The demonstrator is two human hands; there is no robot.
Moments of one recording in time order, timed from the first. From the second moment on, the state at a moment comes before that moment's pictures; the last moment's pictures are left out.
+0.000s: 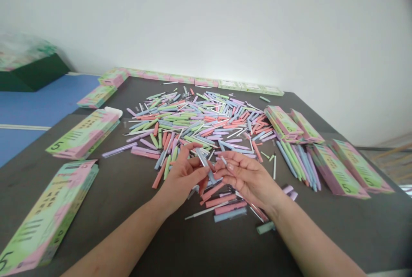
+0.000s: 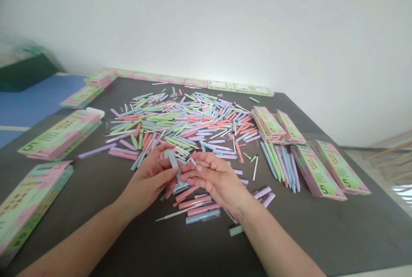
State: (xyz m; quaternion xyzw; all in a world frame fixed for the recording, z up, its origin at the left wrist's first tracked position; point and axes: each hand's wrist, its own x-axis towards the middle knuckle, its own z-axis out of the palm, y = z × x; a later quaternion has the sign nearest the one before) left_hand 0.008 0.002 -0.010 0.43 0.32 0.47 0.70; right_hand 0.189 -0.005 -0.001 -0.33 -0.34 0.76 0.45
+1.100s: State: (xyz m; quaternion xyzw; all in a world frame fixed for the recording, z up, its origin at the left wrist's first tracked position) left_hand 0.011 -0.006 -0.003 0.52 0.42 0.41 0.62; right_hand 0.188 -0.024 -0.019 -0.28 -0.41 0.73 0.46
